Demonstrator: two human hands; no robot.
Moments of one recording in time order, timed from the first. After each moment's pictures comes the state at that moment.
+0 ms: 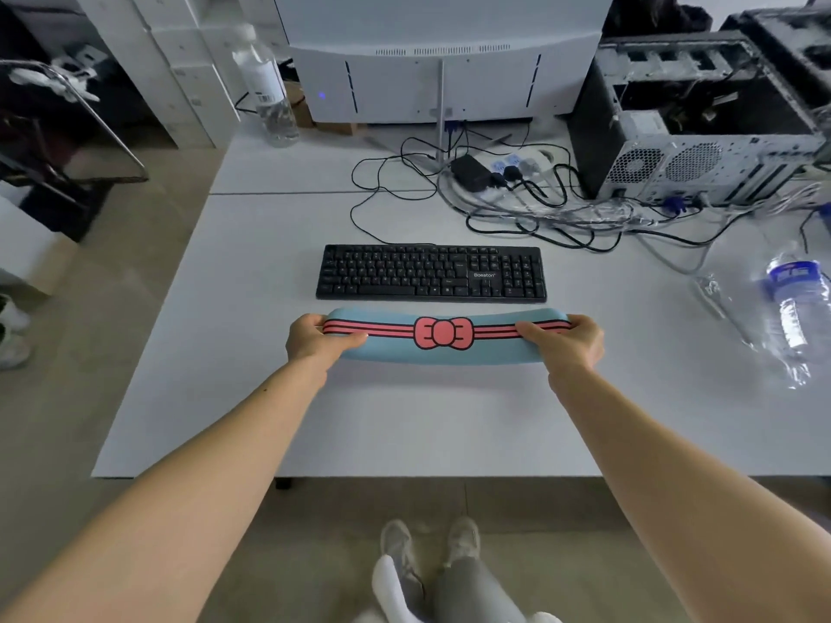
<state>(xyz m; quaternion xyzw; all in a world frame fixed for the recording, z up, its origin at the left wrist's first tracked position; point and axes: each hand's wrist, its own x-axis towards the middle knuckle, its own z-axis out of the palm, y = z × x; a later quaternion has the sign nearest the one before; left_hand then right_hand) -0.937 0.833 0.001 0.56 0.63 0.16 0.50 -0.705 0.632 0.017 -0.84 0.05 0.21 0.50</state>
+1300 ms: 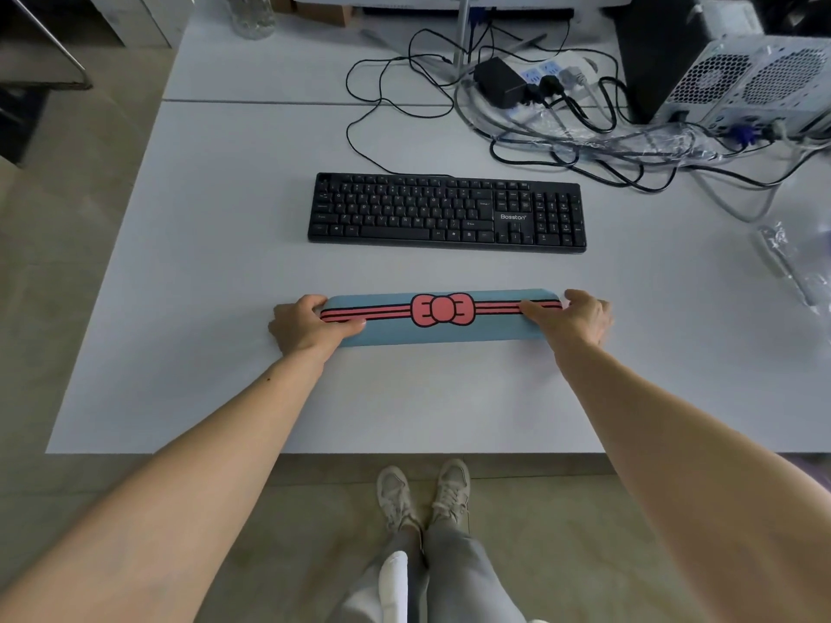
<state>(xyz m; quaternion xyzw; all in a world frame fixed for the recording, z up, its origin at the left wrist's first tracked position) -0.958 0.849 -0.078 0.62 0.66 0.08 0.42 -0.706 0.663 -0.074 -0.93 -0.02 0.21 0.29</state>
